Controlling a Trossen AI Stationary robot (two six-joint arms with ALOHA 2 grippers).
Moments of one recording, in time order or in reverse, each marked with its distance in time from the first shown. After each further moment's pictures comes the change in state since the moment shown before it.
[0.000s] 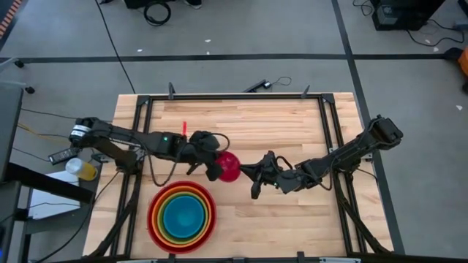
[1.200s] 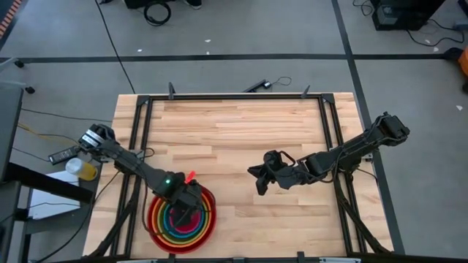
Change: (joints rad) left arm -0.387 0.167 0.001 -0.445 0.381 -0.178; right arm -0.037 -0.095 -0.001 -0.388 -0.174 0.308
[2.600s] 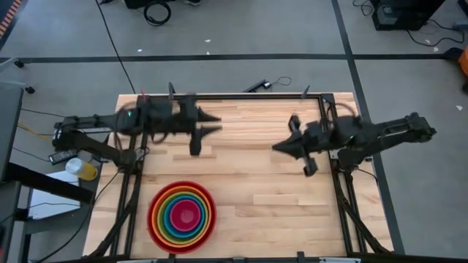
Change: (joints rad) left arm 0.555 -0.404 0.103 0.717 -0.167 0.742; right arm -0.195 -0.480 0.001 0.195 -0.545 -0.752
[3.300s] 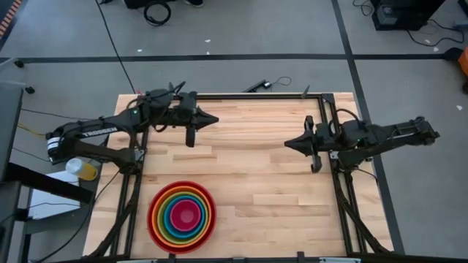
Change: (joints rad) left arm 0.277 -0.093 -0.298 0.291 0.395 -0.063; right arm -0.006 -0.260 -0.196 -0.212 0.154 0.002
